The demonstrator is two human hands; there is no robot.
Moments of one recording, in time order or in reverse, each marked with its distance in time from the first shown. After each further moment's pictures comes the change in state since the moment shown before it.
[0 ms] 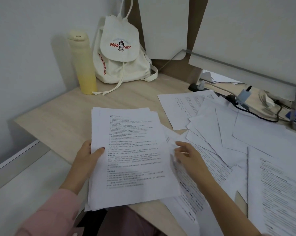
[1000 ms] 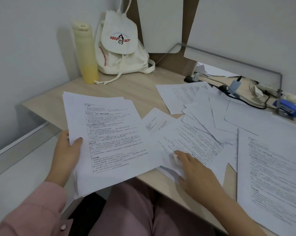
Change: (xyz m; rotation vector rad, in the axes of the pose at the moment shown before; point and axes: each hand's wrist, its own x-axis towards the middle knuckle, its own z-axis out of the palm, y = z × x) left_hand -0.039 -0.027 -0.042 -0.031 0.212 0.124; right_hand -0.099 0.037 -0.001 -0.895 -0.013 -0.438
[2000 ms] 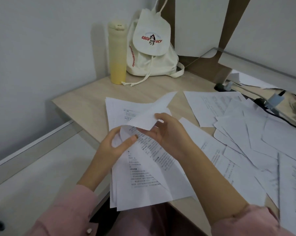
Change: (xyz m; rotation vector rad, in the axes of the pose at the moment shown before) left_hand 0.012 0.015 0.016 -0.157 -0.280 0.023; right_hand 0.154 -0.119 -0.027 1.873 -0.320 0.299
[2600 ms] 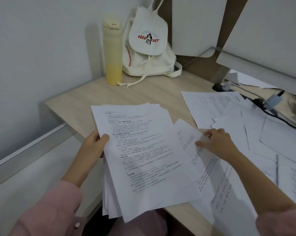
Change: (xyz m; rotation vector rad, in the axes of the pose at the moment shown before) left_hand 0.020 0.004 -0.019 0.114 0.107 -0.183; right_hand 0.002 -0.042 -0.155 -1.666 0.560 0.061
